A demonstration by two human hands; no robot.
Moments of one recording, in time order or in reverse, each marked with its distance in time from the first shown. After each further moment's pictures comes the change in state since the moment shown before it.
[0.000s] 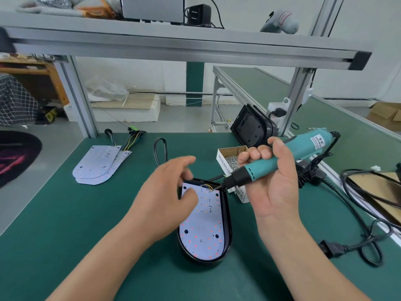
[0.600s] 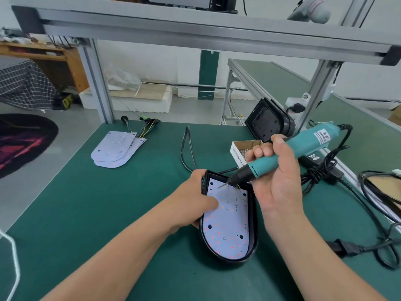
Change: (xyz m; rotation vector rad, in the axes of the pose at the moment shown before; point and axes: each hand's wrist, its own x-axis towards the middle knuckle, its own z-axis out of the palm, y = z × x) left_hand 0.003 -0.016 0.031 -0.472 -0.364 -0.483; right_hand 0.001 0.020 -0.009 -0.196 -0.030 -0.009
